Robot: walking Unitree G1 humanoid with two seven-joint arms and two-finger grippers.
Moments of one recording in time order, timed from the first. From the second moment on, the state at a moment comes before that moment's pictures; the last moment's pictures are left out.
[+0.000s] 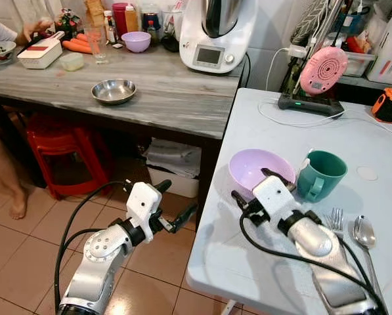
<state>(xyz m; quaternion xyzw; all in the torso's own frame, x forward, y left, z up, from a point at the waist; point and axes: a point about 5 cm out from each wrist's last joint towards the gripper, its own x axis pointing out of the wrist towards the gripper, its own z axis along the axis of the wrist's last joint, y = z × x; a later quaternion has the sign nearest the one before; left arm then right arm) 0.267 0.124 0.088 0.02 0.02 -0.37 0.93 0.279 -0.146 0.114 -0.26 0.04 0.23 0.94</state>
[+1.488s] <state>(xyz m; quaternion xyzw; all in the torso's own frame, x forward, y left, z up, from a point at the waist) 0.265 0.113 0.102 -0.01 -0.02 -0.41 0.91 0.299 -0.163 0.112 -0.39 0.07 0.31 0.87</state>
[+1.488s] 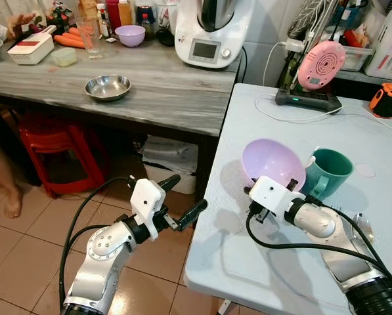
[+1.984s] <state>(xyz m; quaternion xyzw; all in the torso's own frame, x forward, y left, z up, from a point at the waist) 0.271 0.116 0.102 -0.01 -0.02 -0.37 0.93 0.300 -0.161 0.118 -0.39 0.05 0.30 0.87</state>
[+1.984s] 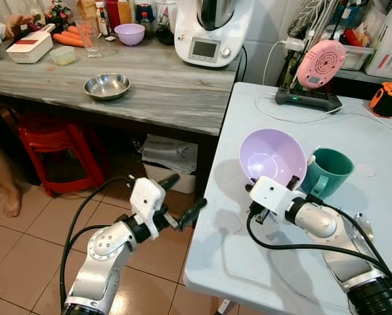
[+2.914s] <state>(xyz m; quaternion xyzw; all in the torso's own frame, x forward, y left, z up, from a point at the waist) 0.301 0.148 0.103 -0.04 -0.01 -0.20 0.98 0.293 -0.115 0.136 -0.21 -0.04 0.22 0.95</state>
